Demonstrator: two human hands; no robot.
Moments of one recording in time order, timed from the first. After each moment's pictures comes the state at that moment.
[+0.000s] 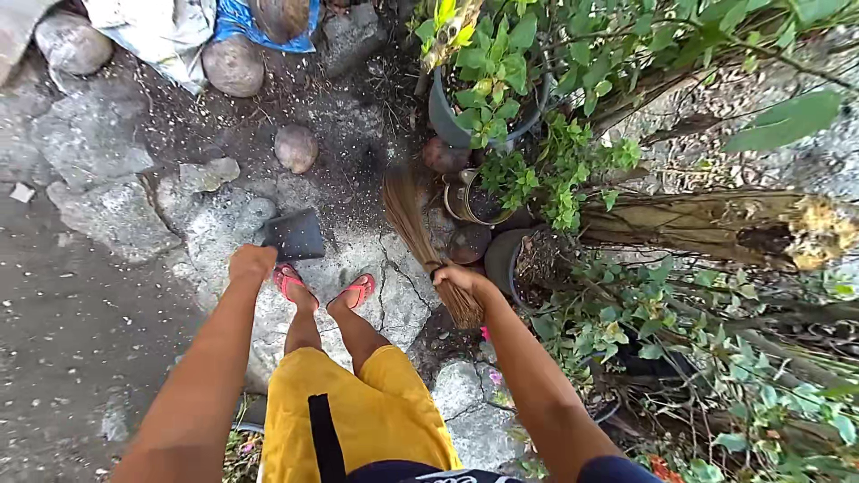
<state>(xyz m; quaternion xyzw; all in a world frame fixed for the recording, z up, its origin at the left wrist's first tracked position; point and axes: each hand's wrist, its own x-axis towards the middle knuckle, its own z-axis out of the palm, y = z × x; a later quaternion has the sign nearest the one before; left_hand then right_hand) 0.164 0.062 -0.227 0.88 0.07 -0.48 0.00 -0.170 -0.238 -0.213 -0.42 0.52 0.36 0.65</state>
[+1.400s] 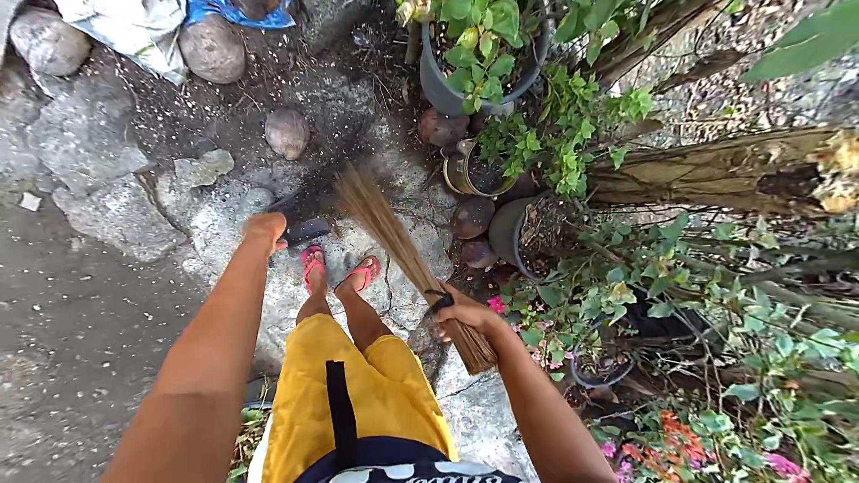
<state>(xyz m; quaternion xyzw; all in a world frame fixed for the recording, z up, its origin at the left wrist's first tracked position) 0.167 0.017 -0.234 0.82 0.21 -0.49 0.19 -0.238 -0.146 -0.148 -0.34 0.54 0.35 0.69</state>
